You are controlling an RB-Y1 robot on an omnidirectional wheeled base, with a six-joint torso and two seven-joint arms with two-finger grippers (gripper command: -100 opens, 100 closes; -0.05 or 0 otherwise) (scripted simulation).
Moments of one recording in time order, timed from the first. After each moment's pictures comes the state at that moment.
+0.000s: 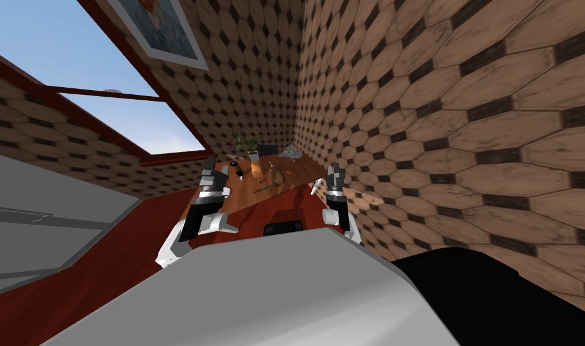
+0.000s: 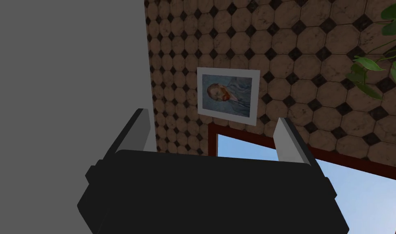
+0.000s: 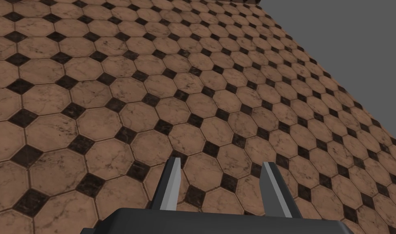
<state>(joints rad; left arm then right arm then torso) 0.34 0.22 0.09 -2.13 -0.01 -0.31 0.04 0.48 -0.02 -0.07 -2.22 0.08 -0.42 -0.13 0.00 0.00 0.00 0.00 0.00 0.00</state>
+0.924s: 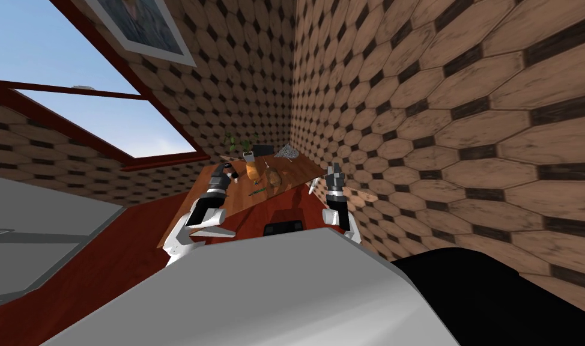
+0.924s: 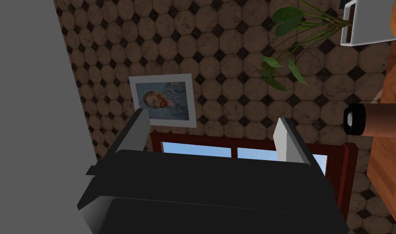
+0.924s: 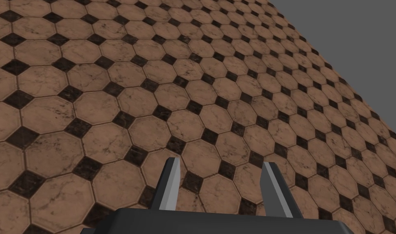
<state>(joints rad) 0.25 0.27 0.13 -1.96 0.01 -0.08 0.07 0.48 -0.02 -0.07 -2.22 0.08 -0.42 -0.13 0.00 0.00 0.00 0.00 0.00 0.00</state>
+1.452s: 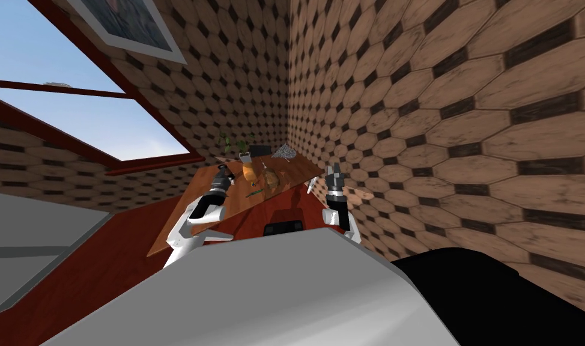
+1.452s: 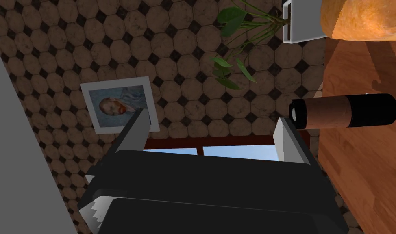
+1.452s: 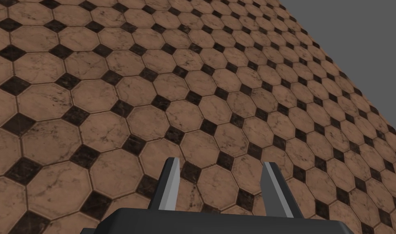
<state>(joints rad) 0.19 0.30 0.15 -1.84 0.02 0.06 0.10 0.48 -0.02 -0.07 -2.22 0.08 -0.42 -0.13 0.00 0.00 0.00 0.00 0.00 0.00</state>
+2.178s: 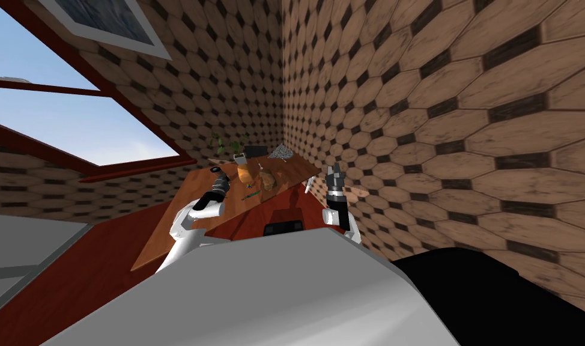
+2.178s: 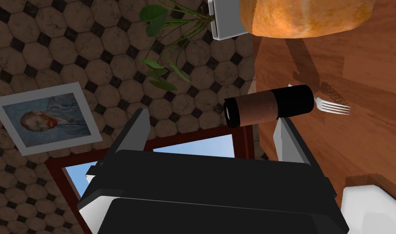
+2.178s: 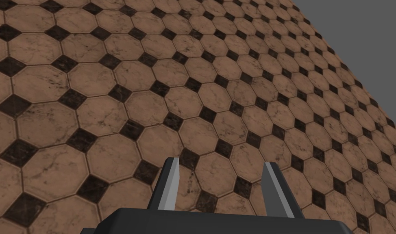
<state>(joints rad) 0.09 0.34 0.19 -1.69 0.04 0.29 0.13 0.48 -0.02 -0.07 -2.22 0.08 -0.42 -0.13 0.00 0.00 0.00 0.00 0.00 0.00</state>
